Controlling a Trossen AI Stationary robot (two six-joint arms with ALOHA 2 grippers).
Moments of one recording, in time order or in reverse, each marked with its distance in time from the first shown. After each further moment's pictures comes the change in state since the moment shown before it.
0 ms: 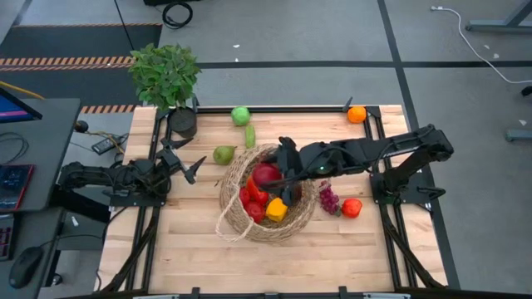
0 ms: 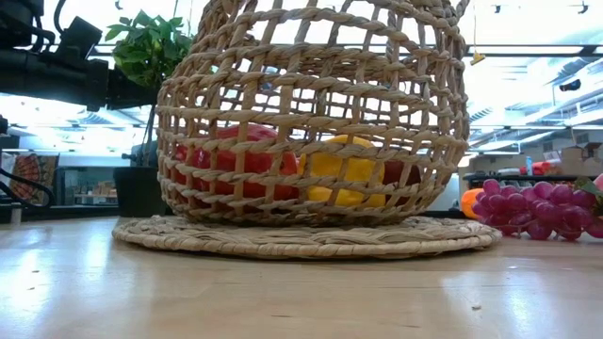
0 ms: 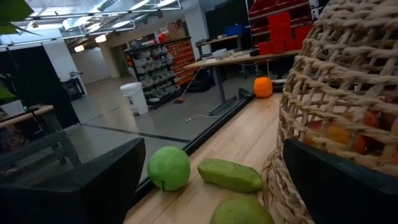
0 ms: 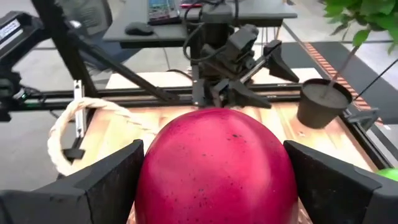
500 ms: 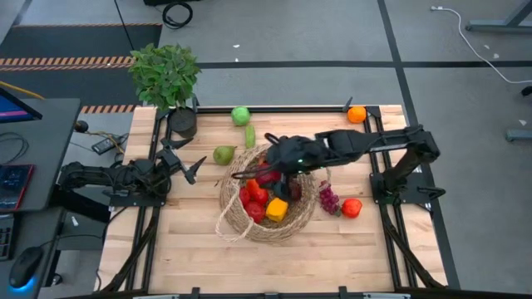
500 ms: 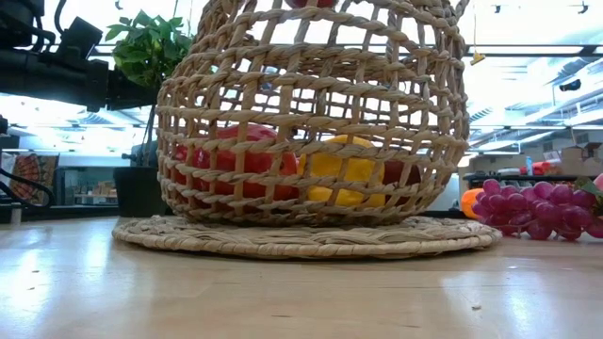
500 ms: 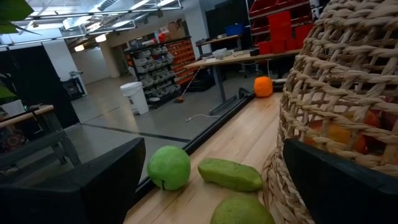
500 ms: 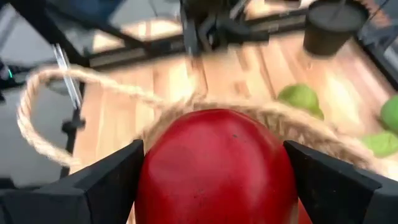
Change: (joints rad) left arm 0.000 0.002 0.000 -0.002 0.000 0.000; right arm -0.070 0.121 0.193 -0.329 -0.108 0.171
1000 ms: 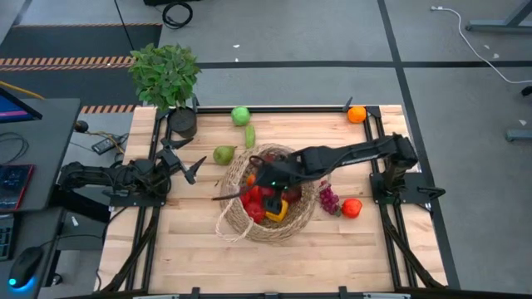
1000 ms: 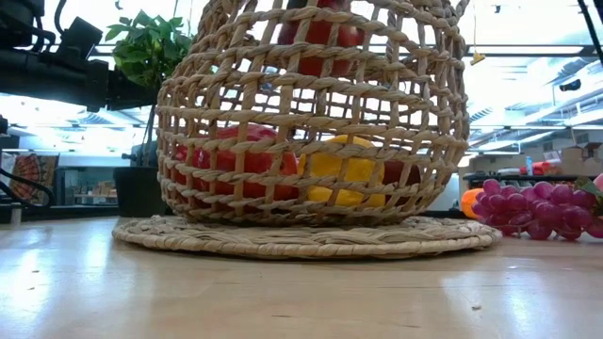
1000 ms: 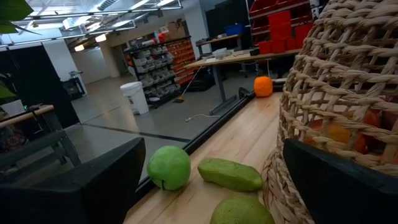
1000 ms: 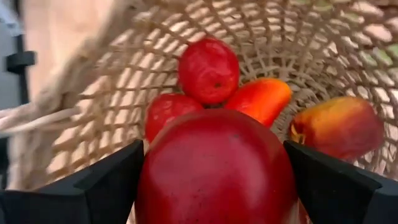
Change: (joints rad) left arm 0.000 0.000 0.000 -0.001 0.000 0.000; right arm 0.027 0.212 0.087 -0.222 -0.018 0.146
